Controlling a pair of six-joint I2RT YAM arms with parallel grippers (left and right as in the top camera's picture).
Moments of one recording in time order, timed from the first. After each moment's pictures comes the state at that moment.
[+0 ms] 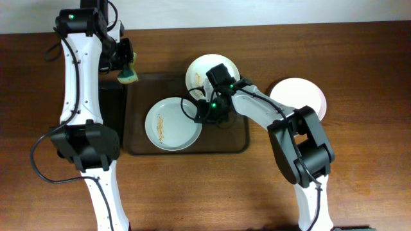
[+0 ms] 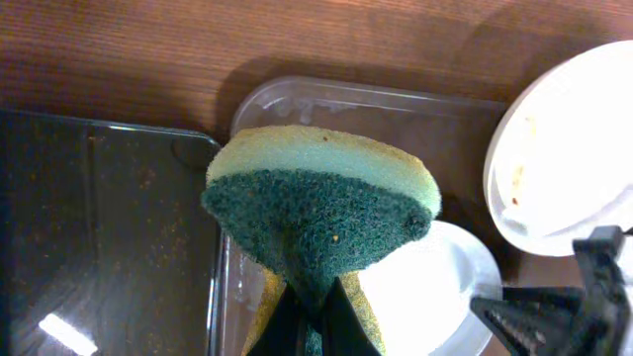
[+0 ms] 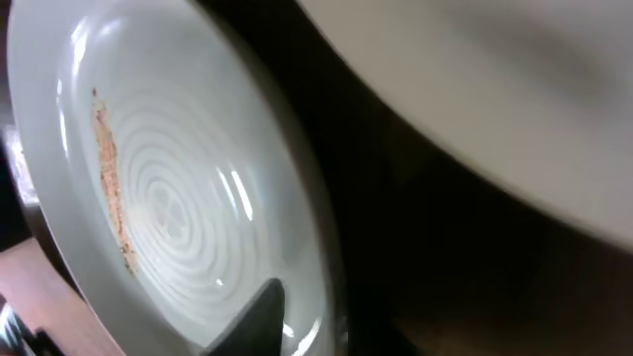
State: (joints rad) left arm 0.02 2.35 2.57 -1.55 0.14 -0.11; right arm 0.48 2.21 1.54 -0.58 -0.52 0.43
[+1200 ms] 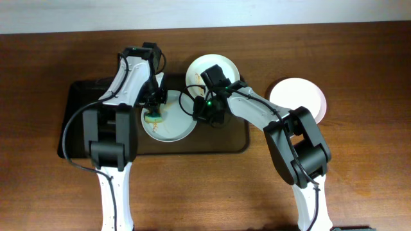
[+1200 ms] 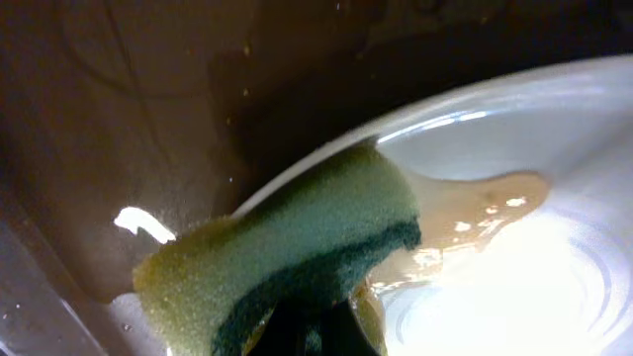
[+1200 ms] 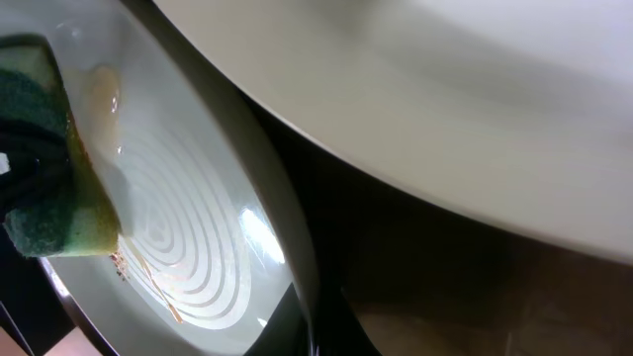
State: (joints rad) left arm -0.16 2.38 1.95 -1.24 0.01 -0.08; right arm 0.50 2.22 1.55 -0.54 -0.44 0.71
